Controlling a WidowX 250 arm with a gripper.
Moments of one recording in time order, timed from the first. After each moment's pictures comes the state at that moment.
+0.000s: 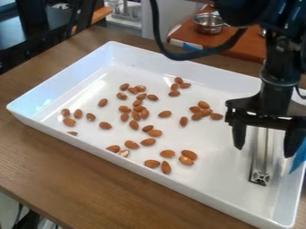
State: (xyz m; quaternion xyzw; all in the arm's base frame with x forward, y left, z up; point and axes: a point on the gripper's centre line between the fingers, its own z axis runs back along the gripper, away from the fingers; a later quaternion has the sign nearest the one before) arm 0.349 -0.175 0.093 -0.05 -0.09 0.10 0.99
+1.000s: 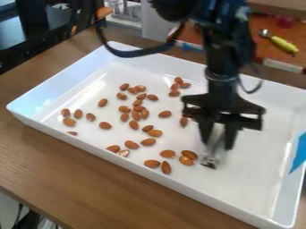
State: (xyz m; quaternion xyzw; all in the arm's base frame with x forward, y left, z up) arm 0.339 -0.102 0.082 -0.04 -0.07 0.06 0.99
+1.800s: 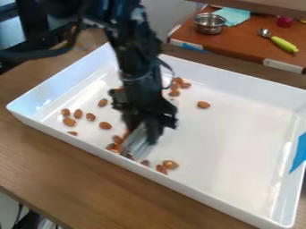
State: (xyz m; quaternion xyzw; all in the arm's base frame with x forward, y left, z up) arm 0.298 0.000 0.077 -0.01 -0.10 0.01 0.99
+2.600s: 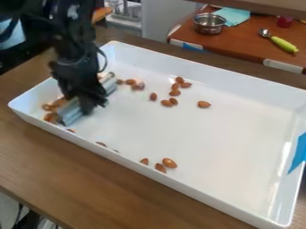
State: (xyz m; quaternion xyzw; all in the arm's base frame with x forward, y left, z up) arm 0.295 0.114 0.078 0.12 -0.13 -0.01 0.98
